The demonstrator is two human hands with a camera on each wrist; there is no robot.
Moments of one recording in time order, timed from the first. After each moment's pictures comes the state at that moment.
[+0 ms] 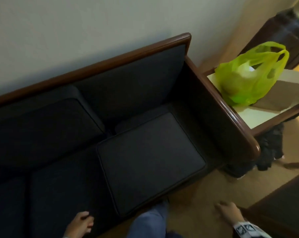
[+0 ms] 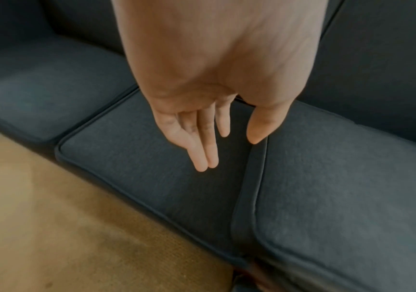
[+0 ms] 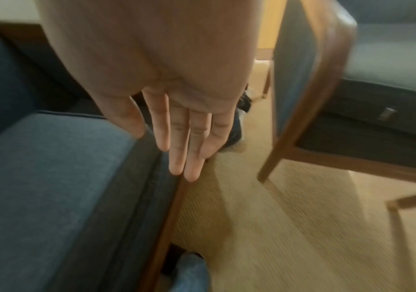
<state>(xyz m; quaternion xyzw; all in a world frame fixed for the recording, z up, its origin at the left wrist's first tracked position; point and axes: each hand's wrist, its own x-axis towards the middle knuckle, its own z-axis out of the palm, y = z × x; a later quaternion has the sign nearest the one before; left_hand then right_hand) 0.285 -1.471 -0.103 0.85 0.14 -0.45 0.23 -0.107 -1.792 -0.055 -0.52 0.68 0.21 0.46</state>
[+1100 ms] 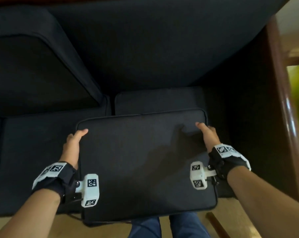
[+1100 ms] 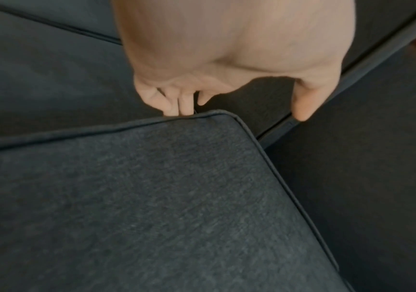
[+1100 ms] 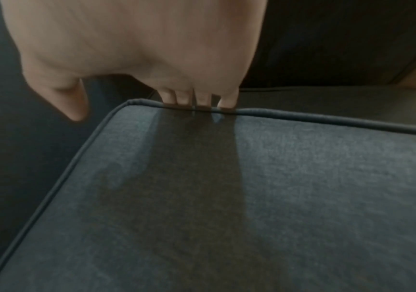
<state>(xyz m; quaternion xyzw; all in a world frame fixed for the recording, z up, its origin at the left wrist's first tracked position) 0.371 -1.657 -0.172 0.77 0.33 -0.34 0.44 0.149 -2.031 -0.180 -0.46 0.67 0.05 0.58</state>
